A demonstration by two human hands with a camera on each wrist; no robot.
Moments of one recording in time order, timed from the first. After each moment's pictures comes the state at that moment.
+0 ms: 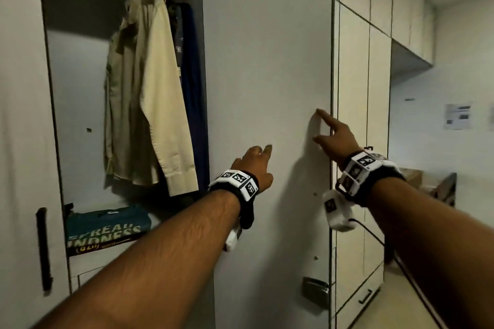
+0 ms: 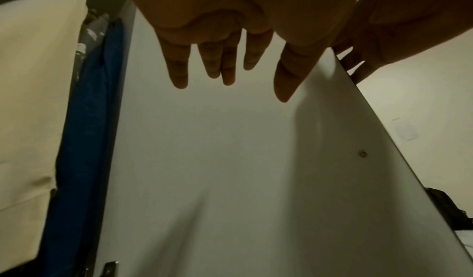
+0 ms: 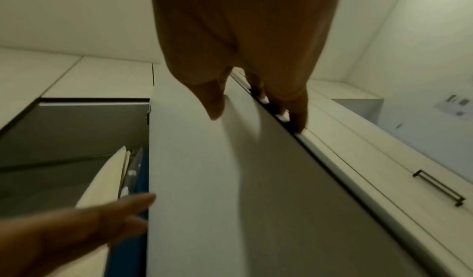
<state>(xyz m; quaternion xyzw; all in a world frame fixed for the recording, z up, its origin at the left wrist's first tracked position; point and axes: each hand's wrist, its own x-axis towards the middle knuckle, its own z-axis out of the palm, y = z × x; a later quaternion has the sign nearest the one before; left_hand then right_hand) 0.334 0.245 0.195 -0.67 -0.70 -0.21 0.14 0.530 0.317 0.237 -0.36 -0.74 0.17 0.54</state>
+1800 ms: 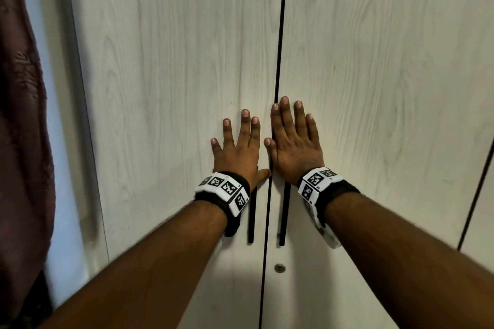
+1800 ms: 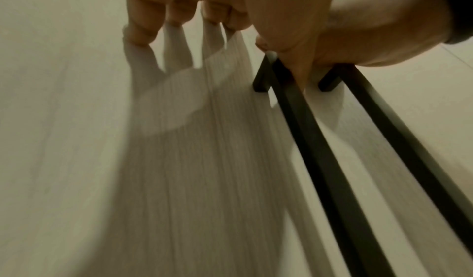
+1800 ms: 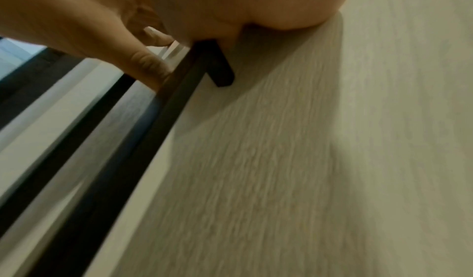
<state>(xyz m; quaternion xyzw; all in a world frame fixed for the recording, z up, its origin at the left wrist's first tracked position) -0.014 0.038 0.138 -0.28 -0.92 -0.10 0.24 0.012 0.177 0.141 -0.07 -0.88 -0.13 0.45</state>
